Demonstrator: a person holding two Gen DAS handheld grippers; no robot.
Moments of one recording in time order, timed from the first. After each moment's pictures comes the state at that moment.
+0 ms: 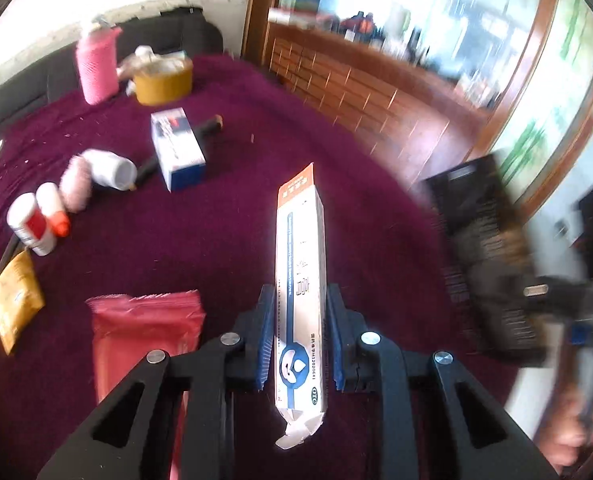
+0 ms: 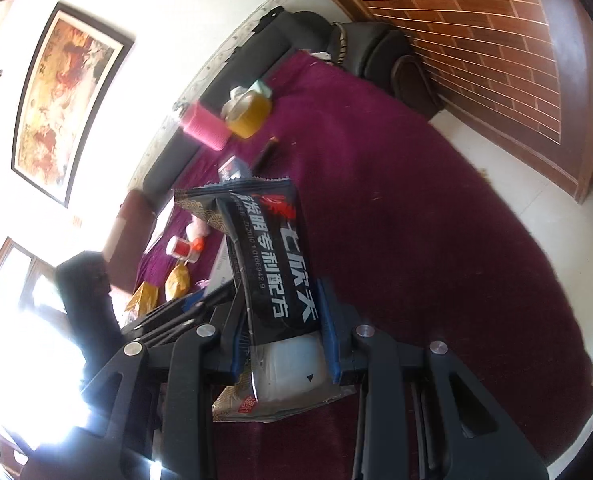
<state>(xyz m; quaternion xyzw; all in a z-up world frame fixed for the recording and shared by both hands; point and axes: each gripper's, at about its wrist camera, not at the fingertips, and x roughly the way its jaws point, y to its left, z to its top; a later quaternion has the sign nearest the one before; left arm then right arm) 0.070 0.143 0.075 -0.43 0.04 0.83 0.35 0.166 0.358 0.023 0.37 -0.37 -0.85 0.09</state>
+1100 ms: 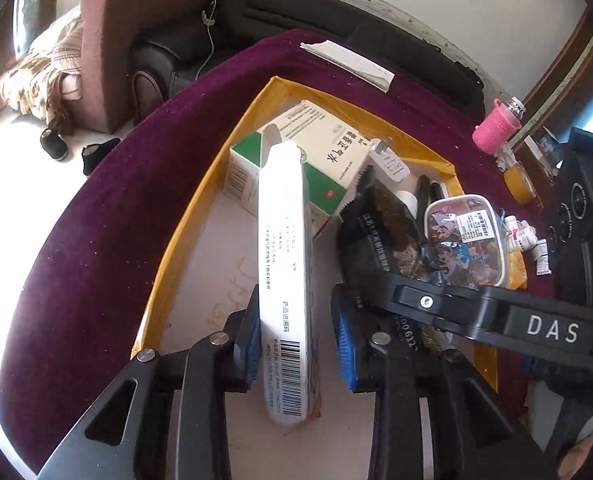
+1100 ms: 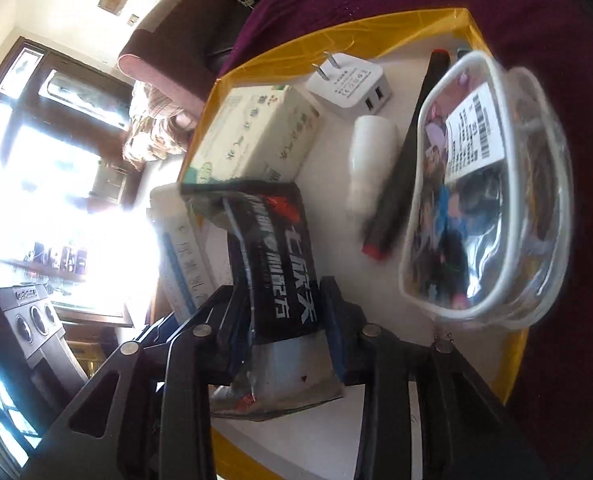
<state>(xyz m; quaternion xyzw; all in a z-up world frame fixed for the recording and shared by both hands) 0.073 -0.348 0.035 -0.48 -0.19 0.86 0.01 0.011 -0.179 -0.015 0.60 -0.16 -0.73 0.29</state>
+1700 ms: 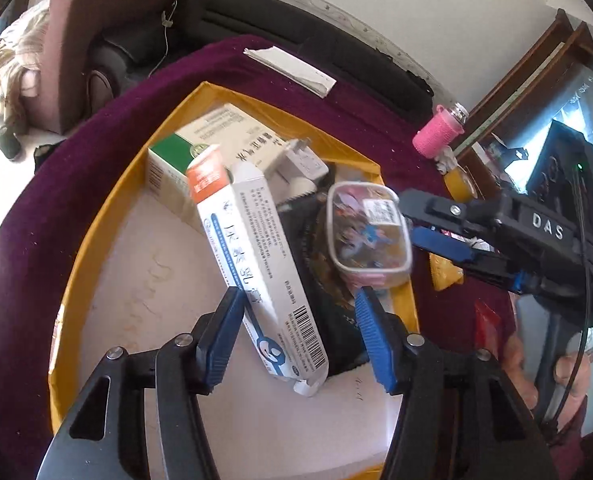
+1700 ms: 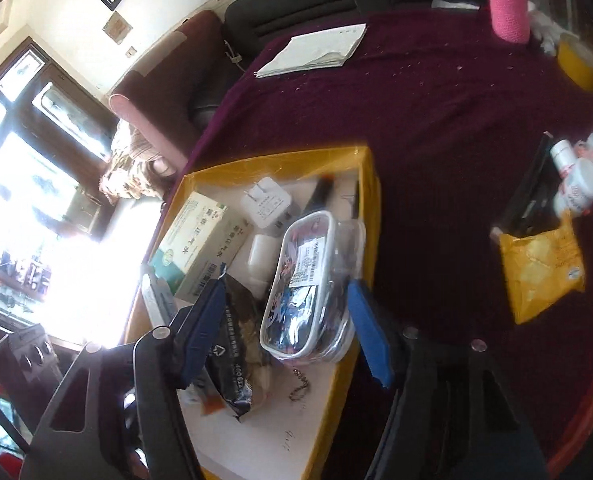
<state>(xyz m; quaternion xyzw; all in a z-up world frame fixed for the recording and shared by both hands) 0.078 -0.326 0.043 -0.44 -0.23 0.86 0.09 -0.013 -0.124 0.041 0.52 -0.13 -0.81 0.26</state>
